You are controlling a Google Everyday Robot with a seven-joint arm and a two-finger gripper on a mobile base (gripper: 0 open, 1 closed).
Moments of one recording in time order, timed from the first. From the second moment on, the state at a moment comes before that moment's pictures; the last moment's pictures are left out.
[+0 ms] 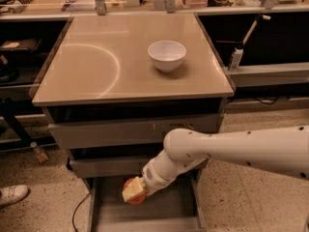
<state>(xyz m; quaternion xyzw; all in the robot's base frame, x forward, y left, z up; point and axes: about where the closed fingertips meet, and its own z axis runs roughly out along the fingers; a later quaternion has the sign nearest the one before) 0.412 0.048 0.548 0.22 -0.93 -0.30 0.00</state>
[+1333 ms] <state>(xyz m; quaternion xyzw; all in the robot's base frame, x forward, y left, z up) 0.420 0.050 0.423 0.12 -0.91 -0.38 0.07</state>
